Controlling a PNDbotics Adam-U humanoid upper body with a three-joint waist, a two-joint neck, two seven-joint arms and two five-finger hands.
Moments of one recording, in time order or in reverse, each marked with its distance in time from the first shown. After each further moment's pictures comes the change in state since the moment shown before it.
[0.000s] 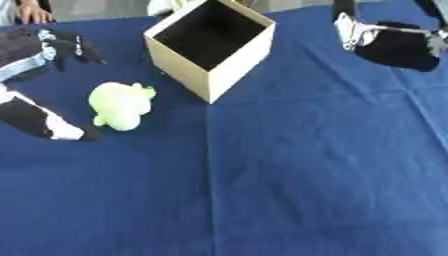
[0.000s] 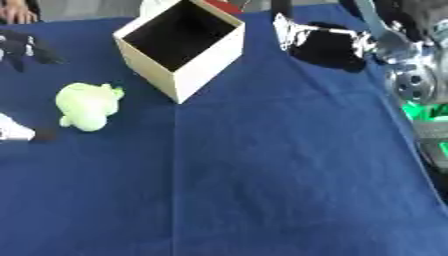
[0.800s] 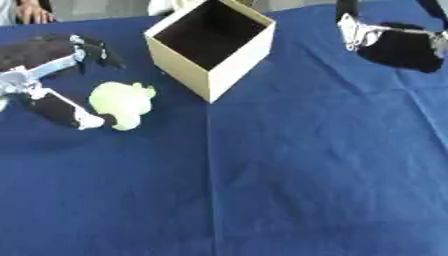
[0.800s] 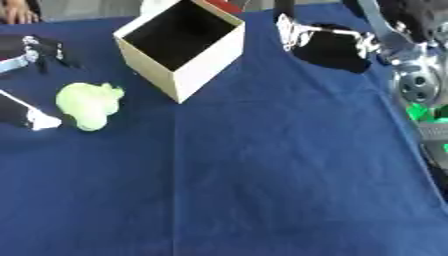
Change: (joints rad) left arm -0.096 -0.071 -0.103 0.144 -0.043 0.031 0.028; right arm 0.005 0.001 0.001 0.000 -0.007 0.002 -0.002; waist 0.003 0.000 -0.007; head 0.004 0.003
